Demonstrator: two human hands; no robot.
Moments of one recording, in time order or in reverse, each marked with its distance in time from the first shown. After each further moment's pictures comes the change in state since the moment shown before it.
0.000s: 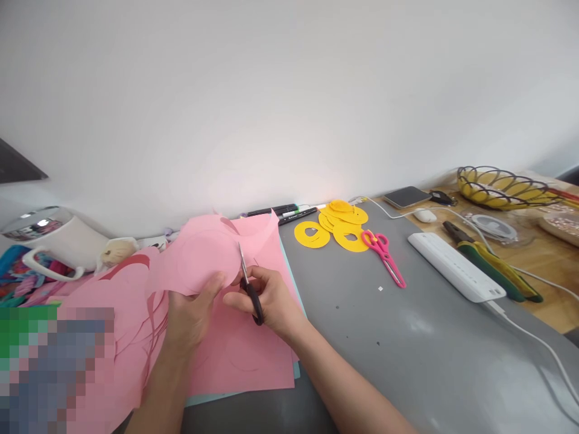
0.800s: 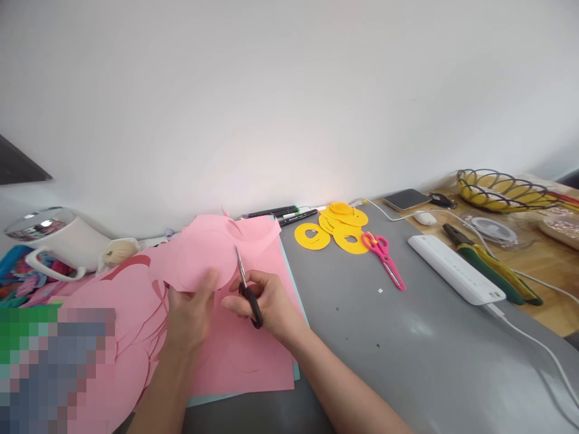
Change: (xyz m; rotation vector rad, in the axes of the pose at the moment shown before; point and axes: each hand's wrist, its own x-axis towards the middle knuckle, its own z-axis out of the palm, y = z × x) left_hand -0.001 0.006 0.002 0.004 0.073 -0.080; right_hand 0.000 0.001 0.005 -0.060 0.025 0.048
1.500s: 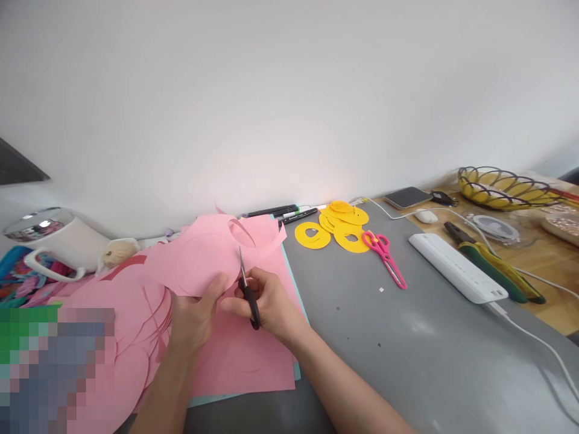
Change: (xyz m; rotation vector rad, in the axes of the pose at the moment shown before) left_hand -0.003 -0.003 0.003 0.026 -0.026 0.039; right_hand 0.002 -0.001 -0.003 -0.003 -0.045 -0.077
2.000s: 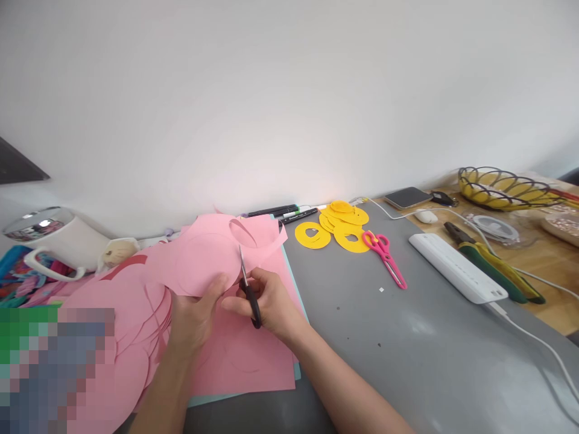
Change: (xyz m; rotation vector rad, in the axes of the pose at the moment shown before) left_hand -0.001 0.002 0.000 0.013 -0.002 0.004; right_hand 0.000 0.000 -0.001 -0.035 0.013 0.017
